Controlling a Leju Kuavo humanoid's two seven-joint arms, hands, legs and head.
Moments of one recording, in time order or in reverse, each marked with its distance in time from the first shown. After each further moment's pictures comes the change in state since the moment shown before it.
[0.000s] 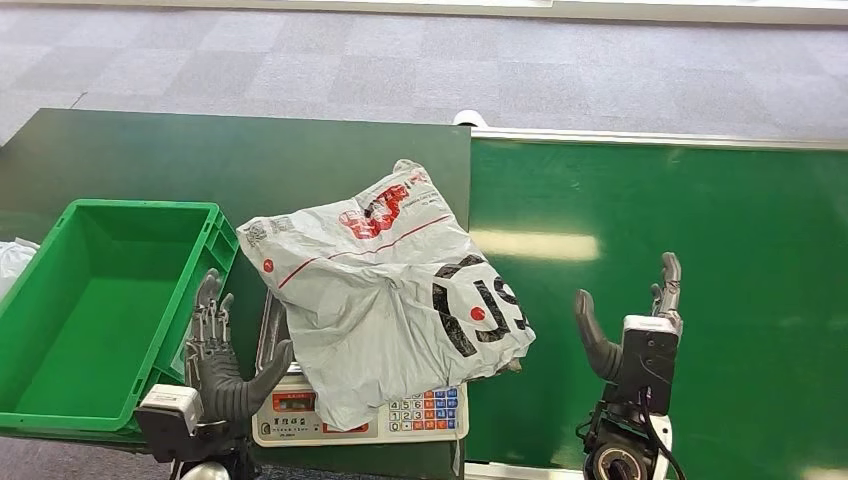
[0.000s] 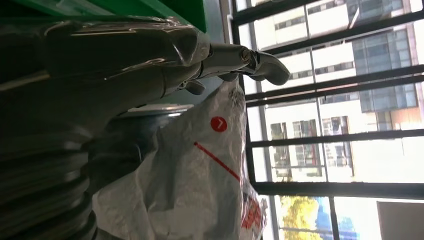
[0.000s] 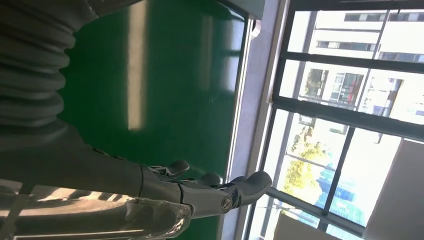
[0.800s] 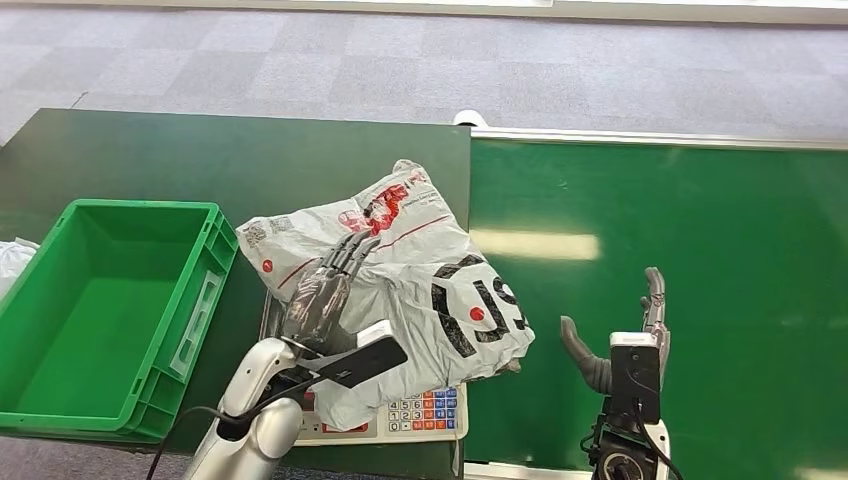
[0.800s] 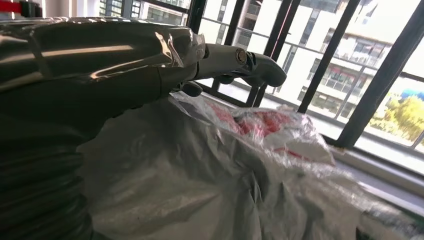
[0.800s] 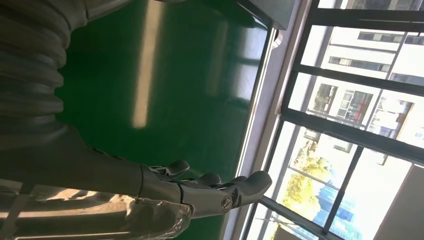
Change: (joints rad) left arm -0.337 0.020 -0.194 0.151 -0.993 -0.197 0.503; right arm 0.005 0.033 -0.119 0.105 0.046 0.139 -0.124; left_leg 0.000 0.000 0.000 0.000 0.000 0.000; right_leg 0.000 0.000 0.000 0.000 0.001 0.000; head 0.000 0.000
